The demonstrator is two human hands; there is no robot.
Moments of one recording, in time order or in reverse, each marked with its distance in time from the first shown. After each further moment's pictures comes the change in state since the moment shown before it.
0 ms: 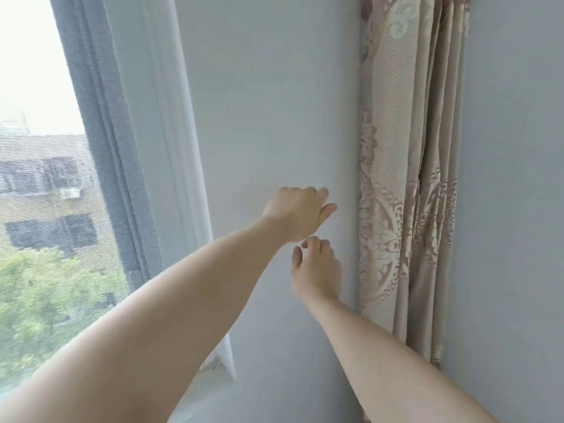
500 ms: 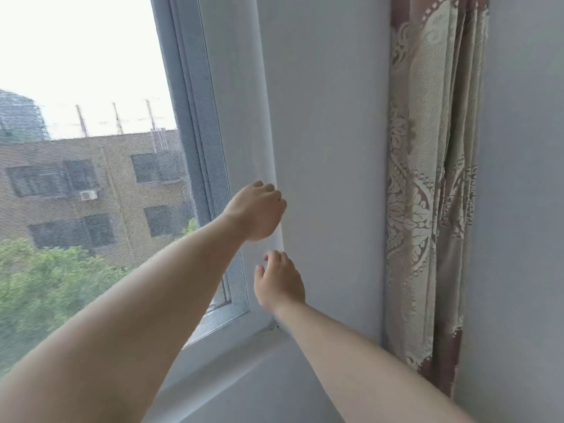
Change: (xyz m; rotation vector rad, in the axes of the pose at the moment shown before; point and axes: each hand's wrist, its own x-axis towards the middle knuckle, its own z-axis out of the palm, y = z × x) left_hand -0.172 -0.128 -0.088 0.402 -0.109 0.201; right_hand -0.133 -0.197 0.008 0.151 -0.388 -0.014
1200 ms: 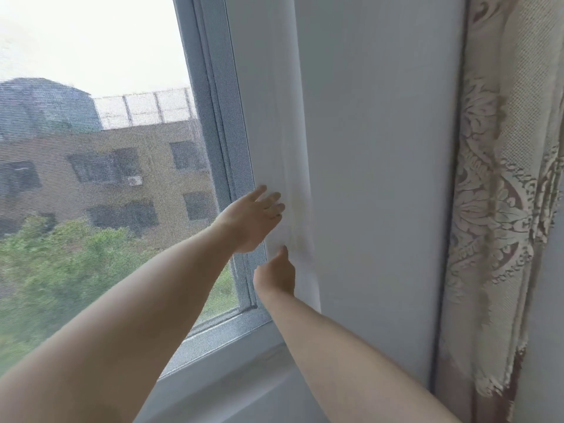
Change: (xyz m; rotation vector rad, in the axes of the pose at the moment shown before) left_hand -0.018 -0.043 0.069 0.347 -0.487 0.113; right_hand 0.071 -0.033 0.074 0.477 -0.105 0.485
